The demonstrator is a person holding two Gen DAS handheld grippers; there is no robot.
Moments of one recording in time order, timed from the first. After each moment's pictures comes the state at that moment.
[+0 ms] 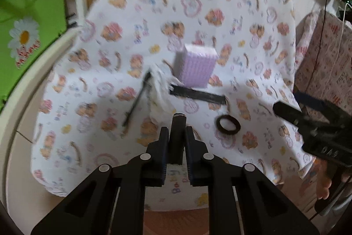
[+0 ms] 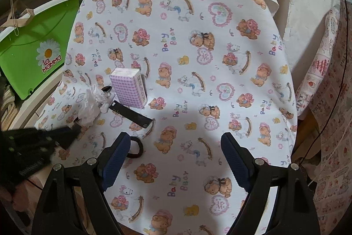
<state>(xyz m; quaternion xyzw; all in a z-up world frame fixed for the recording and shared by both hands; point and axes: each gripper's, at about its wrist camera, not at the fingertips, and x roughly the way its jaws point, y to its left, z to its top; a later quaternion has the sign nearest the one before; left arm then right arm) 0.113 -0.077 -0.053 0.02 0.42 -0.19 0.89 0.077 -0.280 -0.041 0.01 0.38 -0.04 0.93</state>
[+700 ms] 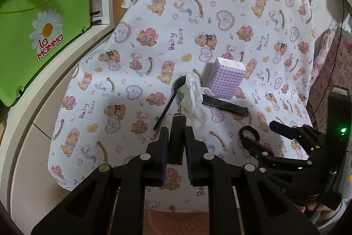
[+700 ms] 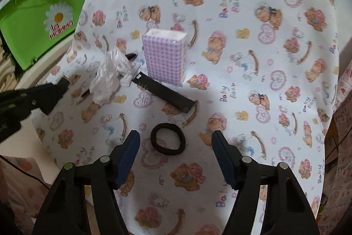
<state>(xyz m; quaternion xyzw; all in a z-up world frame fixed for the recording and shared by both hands) 0.125 -0.052 -0.051 0.00 0.42 -0.14 0.90 0.113 -0.224 -0.091 -0.04 0.44 0.01 0.90</state>
